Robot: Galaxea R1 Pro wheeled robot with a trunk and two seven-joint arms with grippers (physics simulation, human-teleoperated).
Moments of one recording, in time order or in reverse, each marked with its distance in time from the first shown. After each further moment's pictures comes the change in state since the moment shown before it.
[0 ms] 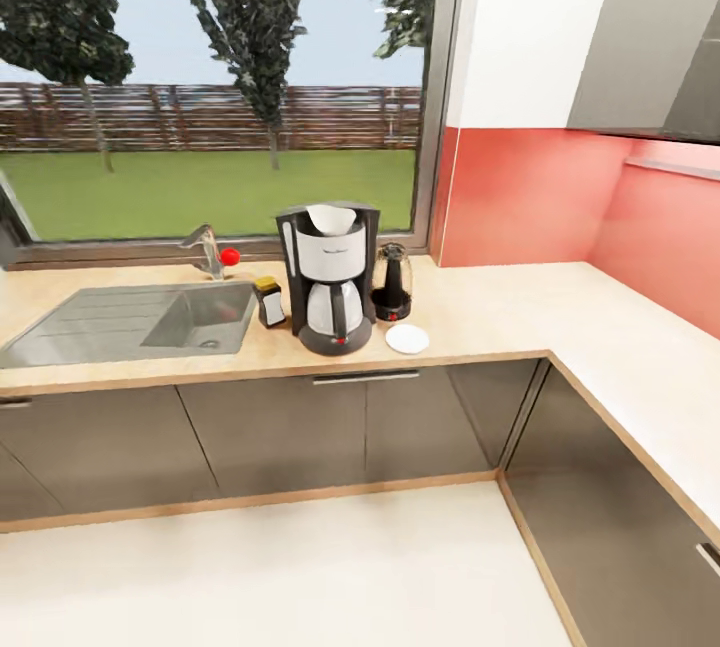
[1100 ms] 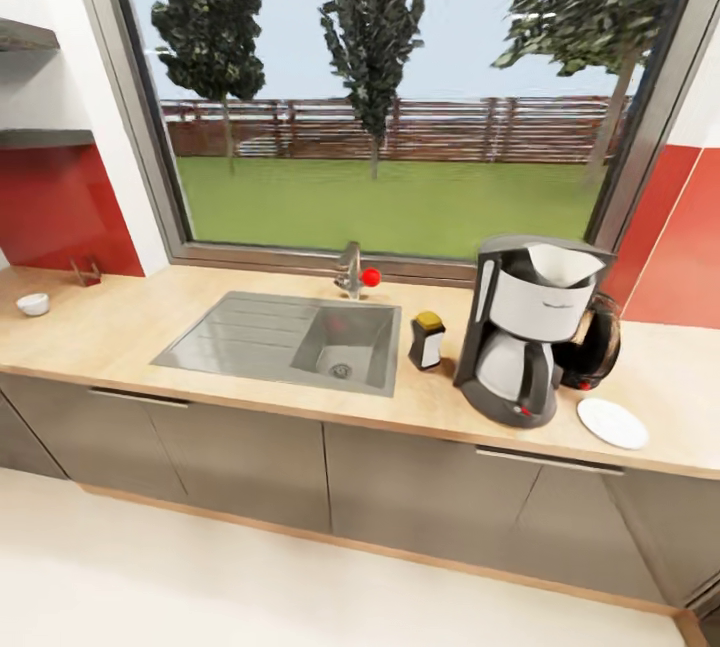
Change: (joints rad) left arm 0.000 -0.006 -0.002 -0.003 0.002 -0.001 0.000; right arm 0.011 0.001 0.000 0.000 0.000 0.000 0.000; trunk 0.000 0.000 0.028
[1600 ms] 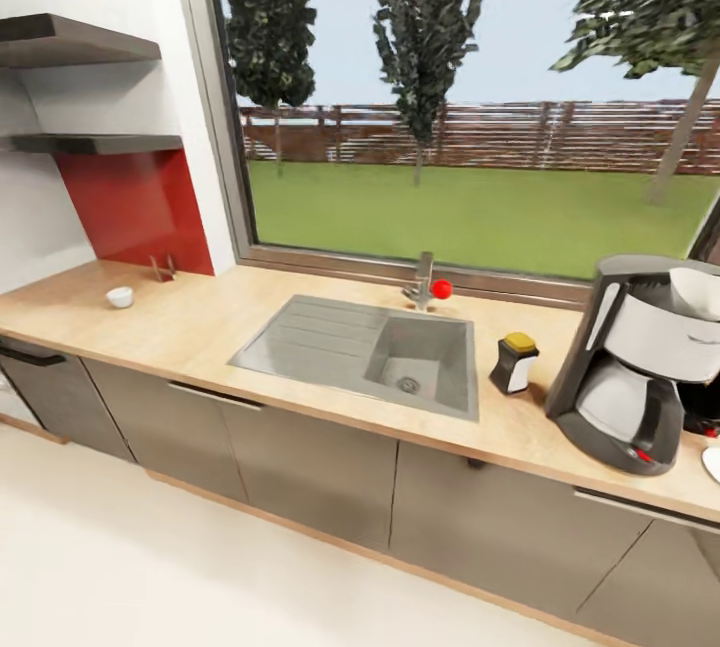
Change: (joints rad) left arm 0.000 -0.003 0.000 0.000 0.000 -0.004 0.000; right arm 0.000 0.000 0.000 0.000 0.000 0.000 0.000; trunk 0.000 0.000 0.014
